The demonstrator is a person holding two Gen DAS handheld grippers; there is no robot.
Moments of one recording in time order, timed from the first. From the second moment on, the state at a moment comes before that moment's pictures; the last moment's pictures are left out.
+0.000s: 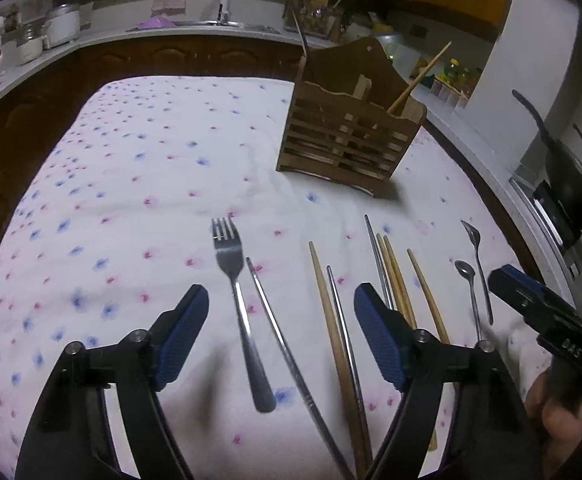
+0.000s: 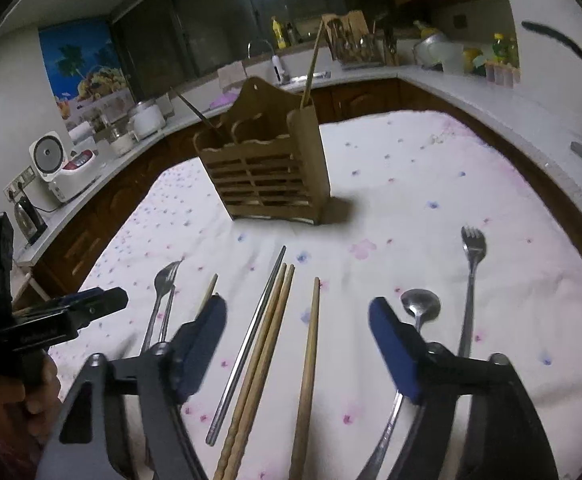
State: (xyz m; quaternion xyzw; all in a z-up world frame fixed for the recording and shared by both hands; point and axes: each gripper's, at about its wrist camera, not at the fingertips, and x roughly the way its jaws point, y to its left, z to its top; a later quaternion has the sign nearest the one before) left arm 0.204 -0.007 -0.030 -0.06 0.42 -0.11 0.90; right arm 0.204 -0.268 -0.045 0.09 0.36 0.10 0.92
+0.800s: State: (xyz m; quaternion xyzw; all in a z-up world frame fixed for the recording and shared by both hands) left arm 0.290 -0.067 -0.083 0.02 0.52 -0.13 0.84; right arm 0.279 -0.258 -0.105 0.07 0.47 0.10 0.87
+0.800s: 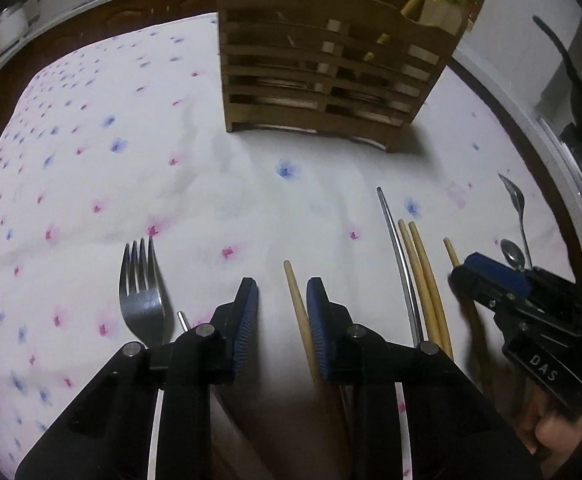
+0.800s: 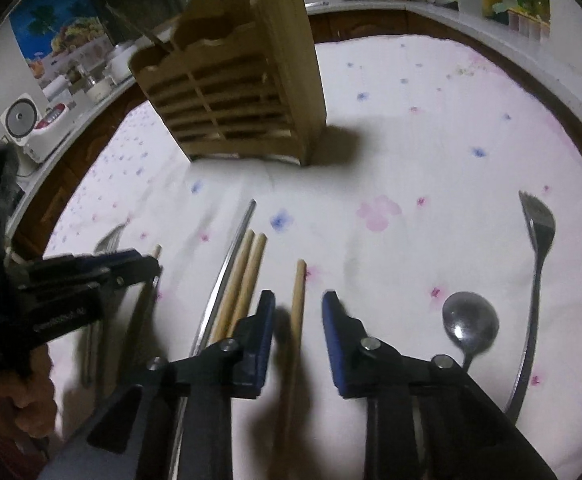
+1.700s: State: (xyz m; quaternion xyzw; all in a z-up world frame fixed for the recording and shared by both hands) left arm 0.254 -0.049 -0.043 -0.02 0.46 -0.19 0.87; right arm 0.262 -0.260 -0.070 0.08 0.43 0.13 0.89
